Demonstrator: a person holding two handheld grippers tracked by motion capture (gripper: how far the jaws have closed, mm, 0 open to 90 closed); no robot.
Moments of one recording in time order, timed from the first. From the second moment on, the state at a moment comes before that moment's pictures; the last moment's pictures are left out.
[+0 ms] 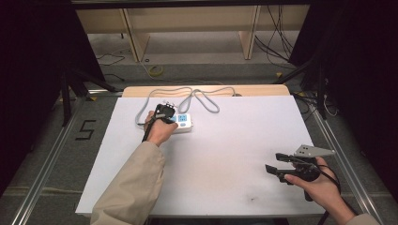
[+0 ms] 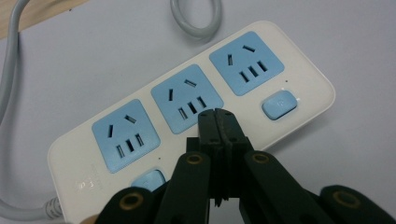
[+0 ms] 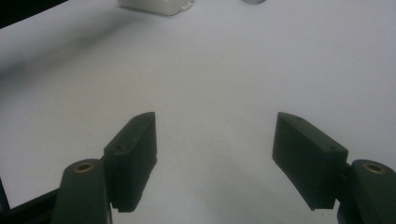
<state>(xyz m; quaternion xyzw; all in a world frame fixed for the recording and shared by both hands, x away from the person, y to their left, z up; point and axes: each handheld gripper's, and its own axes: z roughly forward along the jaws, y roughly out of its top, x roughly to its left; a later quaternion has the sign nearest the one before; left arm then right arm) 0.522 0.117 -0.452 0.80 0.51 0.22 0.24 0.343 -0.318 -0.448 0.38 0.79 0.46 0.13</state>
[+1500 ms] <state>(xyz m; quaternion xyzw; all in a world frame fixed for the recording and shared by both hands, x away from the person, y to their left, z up) 0.523 0.120 -0.453 0.80 0.51 0.22 0.25 0.343 -0.318 -0.448 0.38 0.79 0.46 0.13</state>
